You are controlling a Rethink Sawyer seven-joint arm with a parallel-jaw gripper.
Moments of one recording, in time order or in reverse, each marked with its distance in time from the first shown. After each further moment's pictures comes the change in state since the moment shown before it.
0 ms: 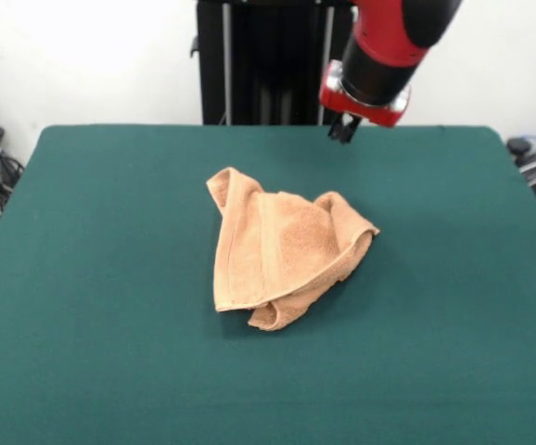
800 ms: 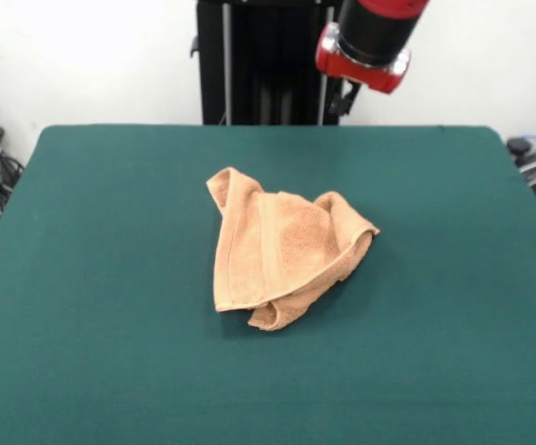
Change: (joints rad) arm -0.002 -0.113 -0.018 0.073 0.000 0.001 0.000
